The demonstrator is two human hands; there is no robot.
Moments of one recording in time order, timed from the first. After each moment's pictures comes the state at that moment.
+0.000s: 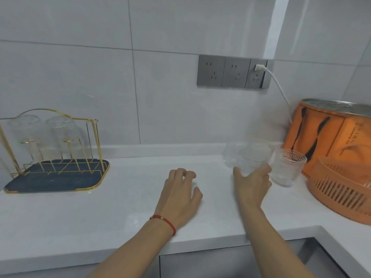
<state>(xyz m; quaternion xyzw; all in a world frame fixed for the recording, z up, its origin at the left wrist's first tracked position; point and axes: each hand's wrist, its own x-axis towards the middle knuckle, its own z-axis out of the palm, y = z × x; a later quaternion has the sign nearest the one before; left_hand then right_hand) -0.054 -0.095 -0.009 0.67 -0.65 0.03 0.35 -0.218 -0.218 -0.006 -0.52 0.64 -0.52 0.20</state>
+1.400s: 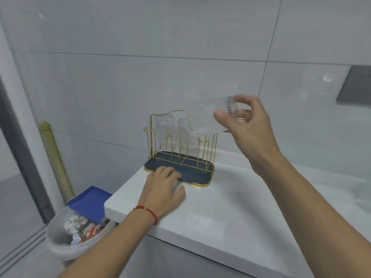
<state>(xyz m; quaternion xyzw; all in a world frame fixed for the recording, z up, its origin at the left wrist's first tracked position) 0.193 0.073 -0.013 0.83 -0.47 0.13 0.27 0.030 -0.061 0.156 -0.75 0.17 -0.45 0.46</state>
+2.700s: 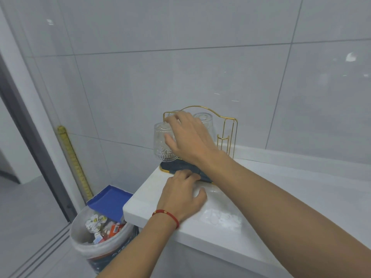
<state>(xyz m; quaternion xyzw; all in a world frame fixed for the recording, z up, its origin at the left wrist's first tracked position) 0.197 0.073 -0.012 0.82 -0.48 0.10 0.30 0.182 -0.020 0.111 -0.94 0.06 -0.32 -0.05</state>
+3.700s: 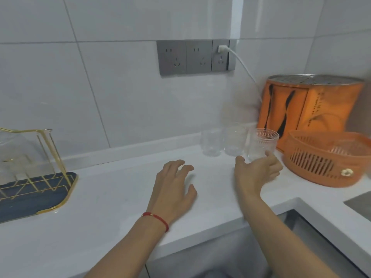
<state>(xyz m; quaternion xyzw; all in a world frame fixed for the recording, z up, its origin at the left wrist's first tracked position) -0.072 -0.125 -0.016 0.62 -0.71 0.05 0.33 -0.258 -0.222 -0.007 -0.39 0.66 -0.61 0.20</state>
